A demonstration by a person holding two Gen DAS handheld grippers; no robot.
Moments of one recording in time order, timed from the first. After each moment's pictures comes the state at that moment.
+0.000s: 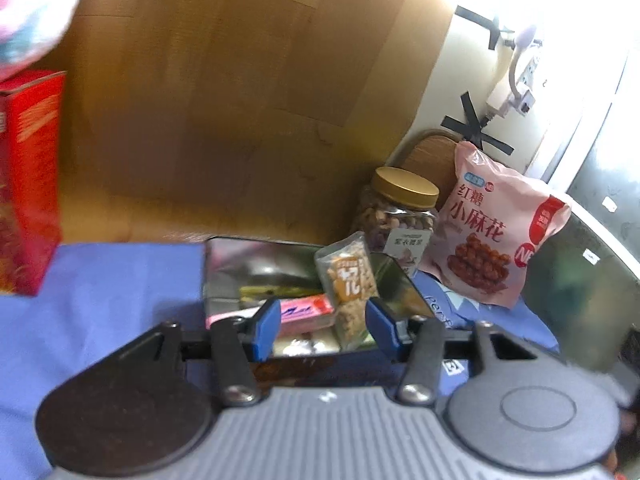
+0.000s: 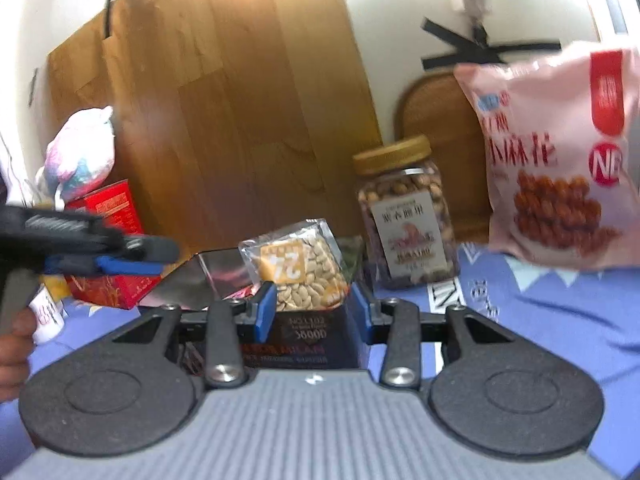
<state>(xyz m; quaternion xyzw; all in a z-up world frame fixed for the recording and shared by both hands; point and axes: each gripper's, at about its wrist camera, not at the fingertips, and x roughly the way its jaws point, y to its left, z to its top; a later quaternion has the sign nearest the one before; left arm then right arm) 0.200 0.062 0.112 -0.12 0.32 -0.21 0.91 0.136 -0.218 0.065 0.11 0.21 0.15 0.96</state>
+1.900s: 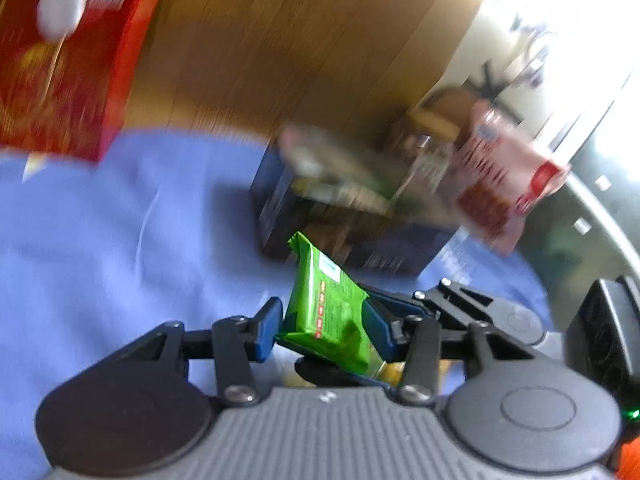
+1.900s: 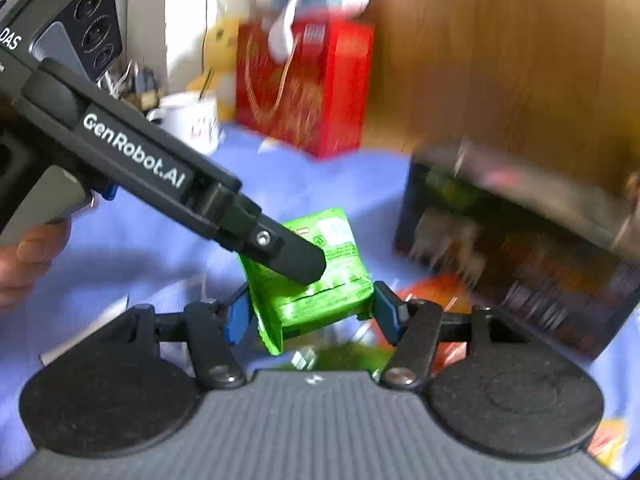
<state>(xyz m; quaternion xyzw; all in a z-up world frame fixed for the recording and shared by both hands) 0.129 0.122 0.075 -0.16 0.37 -0.22 0.89 0.084 -0.082 0.025 -0.11 0.25 0.38 0.88</state>
